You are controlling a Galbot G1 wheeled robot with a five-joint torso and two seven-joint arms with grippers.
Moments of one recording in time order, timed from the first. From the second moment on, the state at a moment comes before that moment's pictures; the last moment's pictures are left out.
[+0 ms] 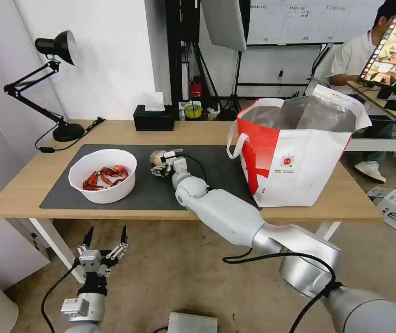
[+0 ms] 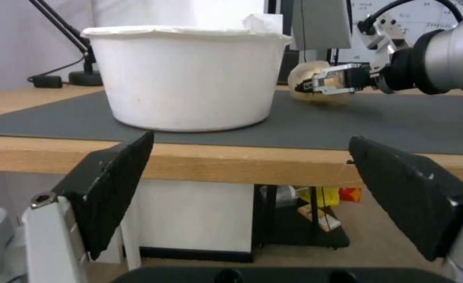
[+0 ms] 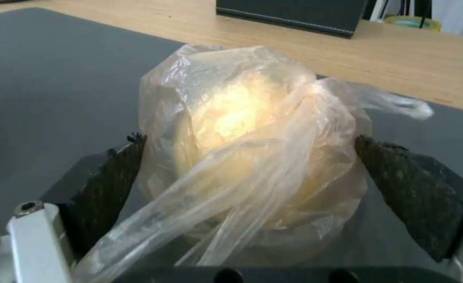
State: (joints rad) left arm 1.64 -1.48 -0.67 -1.90 -0.18 -0.36 0.08; right arm -0.16 1.57 -0.62 0.82 0.83 -0.10 0.28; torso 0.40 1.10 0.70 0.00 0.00
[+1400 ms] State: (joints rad) left arm 1.64 -1.48 -0.68 -1.89 -0.17 -0.38 0.08; right arm -0.17 1.36 -0.67 1.19 0.94 -0.18 0.45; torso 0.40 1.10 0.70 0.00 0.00
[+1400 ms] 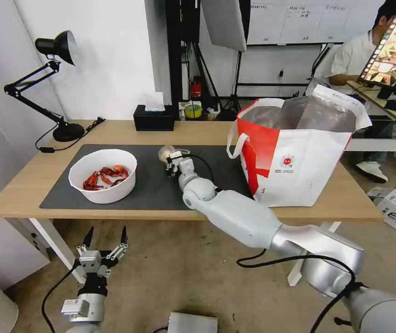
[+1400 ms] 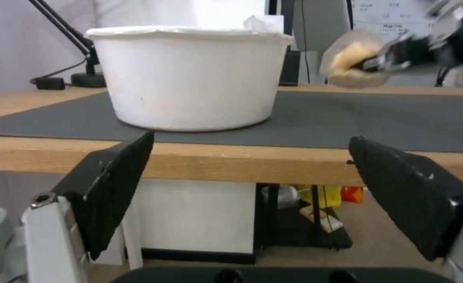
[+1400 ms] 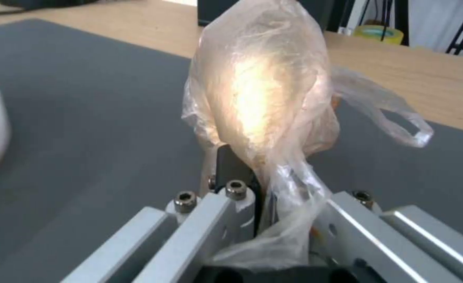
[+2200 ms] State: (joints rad) left arm 1.64 -1.47 -0.68 -1.89 -0.17 -0.38 0.08; right arm -0.30 1.04 -0.49 1.88 1.04 -0.27 0.58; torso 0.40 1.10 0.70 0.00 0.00
